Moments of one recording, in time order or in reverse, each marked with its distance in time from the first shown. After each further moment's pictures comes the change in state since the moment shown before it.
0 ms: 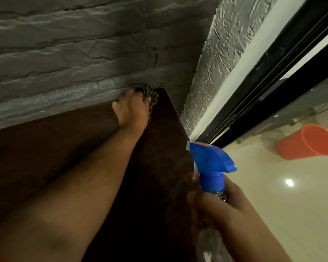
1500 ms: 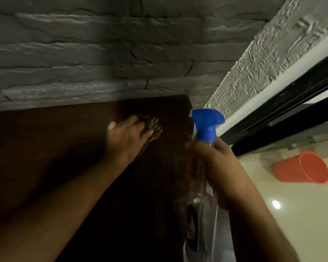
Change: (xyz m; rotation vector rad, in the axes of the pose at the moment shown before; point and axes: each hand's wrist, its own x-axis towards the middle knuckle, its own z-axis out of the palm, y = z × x) left_hand -0.065 -0.094 -0.037 0.006 -0.083 0.197; right_hand 0.057 -0.037 0.057 -0.044 0.070 -0.053
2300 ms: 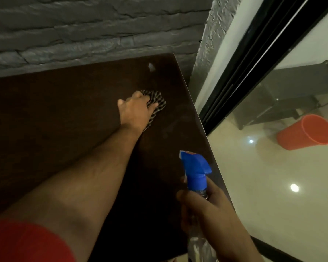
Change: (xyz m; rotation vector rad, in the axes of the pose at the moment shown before) left_hand -0.093 0.074 0.008 0.090 0.016 -0.100; right_hand -0.199 0.133 -0.072 0.013 -0.167 0.201
